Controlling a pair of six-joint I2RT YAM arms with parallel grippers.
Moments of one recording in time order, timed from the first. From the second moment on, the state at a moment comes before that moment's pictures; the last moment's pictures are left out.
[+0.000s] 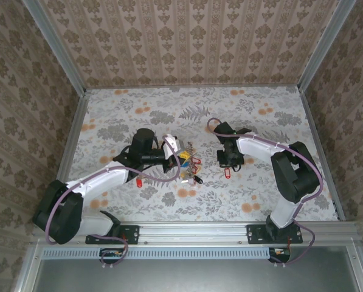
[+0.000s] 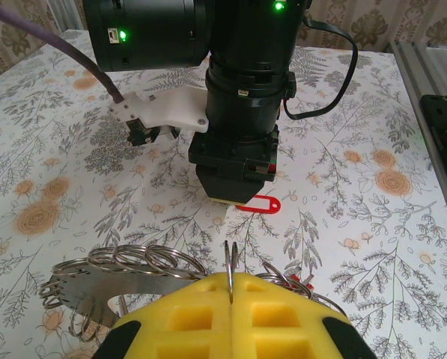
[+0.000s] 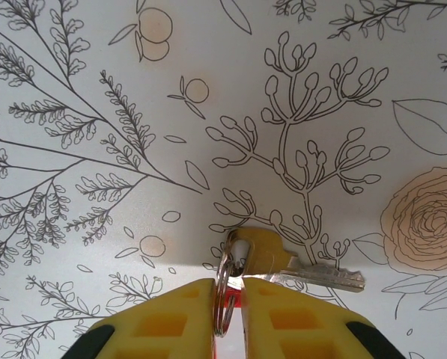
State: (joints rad) left arm -0.64 1.30 0.68 0.14 0.73 0.36; right arm 0.45 1.74 1.07 -0.77 0.05 0.45
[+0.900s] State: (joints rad) left arm -0.64 1.30 0.68 0.14 0.73 0.36; right arm 0.45 1.74 1.07 -0.75 0.08 0.45
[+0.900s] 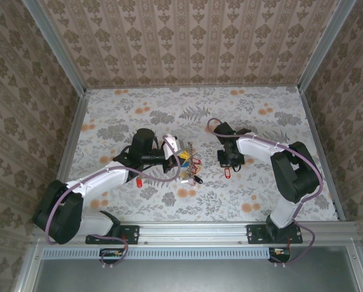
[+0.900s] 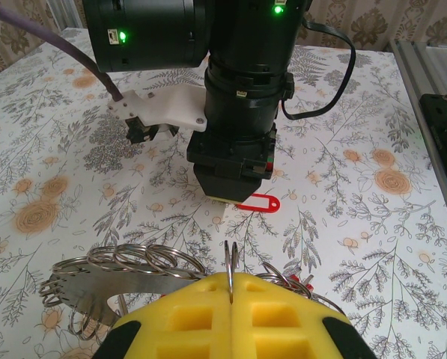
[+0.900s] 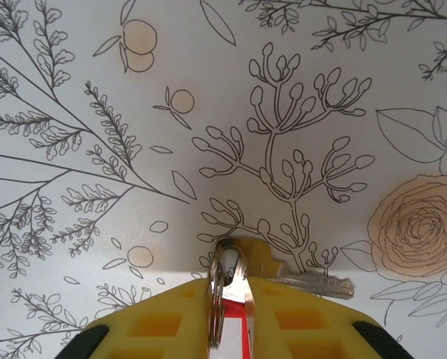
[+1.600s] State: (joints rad) left arm -0.64 1.30 0.68 0.13 0.73 0.36; right arm 0.45 1.75 1.07 -0.74 0.08 0.46
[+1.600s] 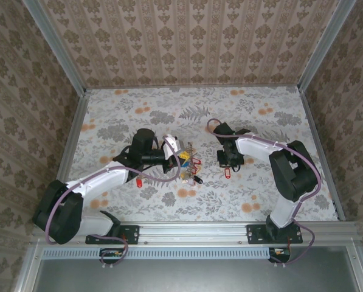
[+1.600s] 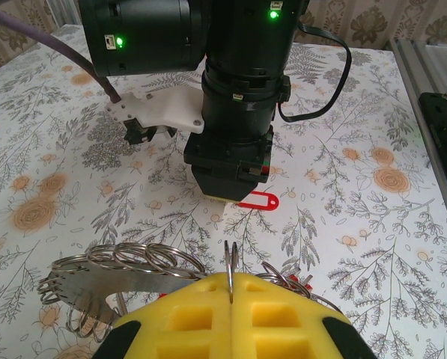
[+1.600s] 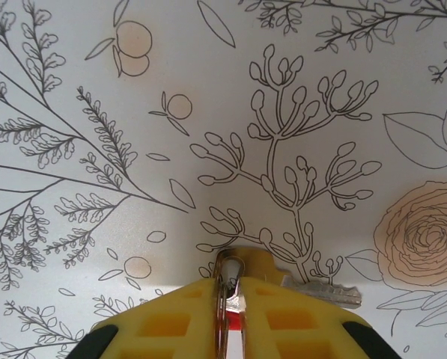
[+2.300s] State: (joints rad) left arm -0.64 1.30 0.68 0.13 0.73 0.36; right arm 0.46 1.58 0.96 -0.64 -0.07 0.35
